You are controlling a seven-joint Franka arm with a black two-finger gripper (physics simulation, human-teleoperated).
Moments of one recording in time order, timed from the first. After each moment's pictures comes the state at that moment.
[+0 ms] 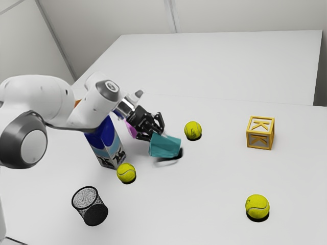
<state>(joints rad) -0.26 0.42 0.31 -1.85 -0.96 1.95 0.13</state>
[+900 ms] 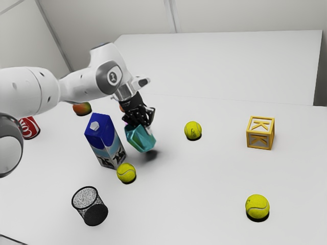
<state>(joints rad) -0.33 0.26 0.29 -1.85 -0.34 2.01 0.00</state>
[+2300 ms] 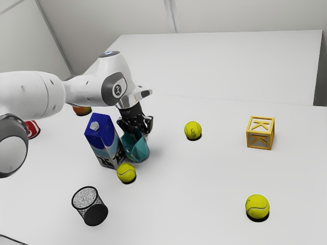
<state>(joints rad) -0.34 0.28 0.29 -1.90 -0.18 2.08 -0.08</state>
